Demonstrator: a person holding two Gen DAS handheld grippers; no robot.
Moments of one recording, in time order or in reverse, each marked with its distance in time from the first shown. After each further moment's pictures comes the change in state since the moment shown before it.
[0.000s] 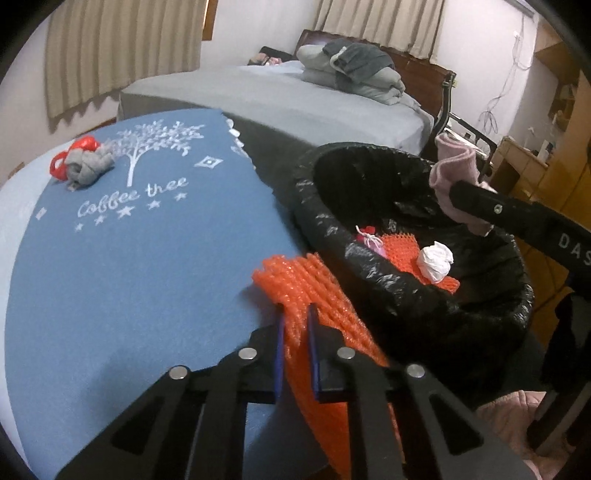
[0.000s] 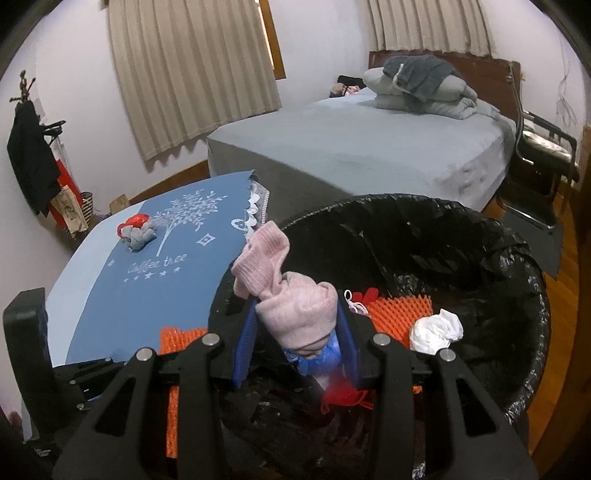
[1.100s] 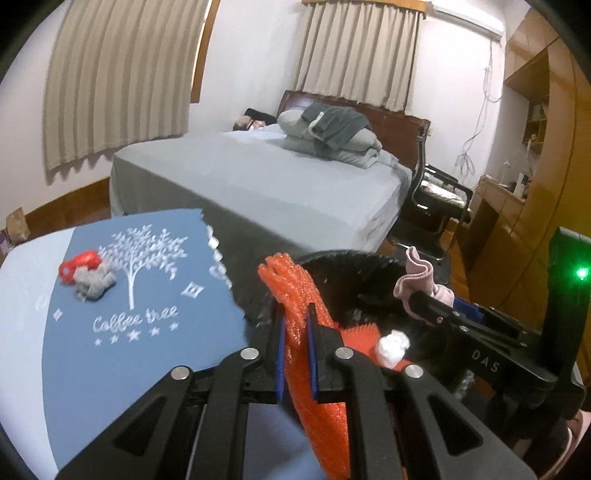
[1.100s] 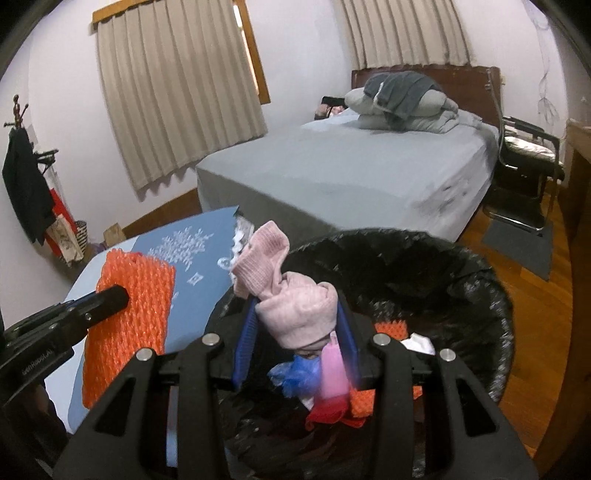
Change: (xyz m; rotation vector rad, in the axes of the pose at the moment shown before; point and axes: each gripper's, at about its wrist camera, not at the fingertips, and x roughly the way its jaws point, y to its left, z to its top) left arm -0.070 -0.037 0.082 0.049 -0.251 -0.045; right arm -0.034 -0.027 0.024 0.052 -0.103 -0.033
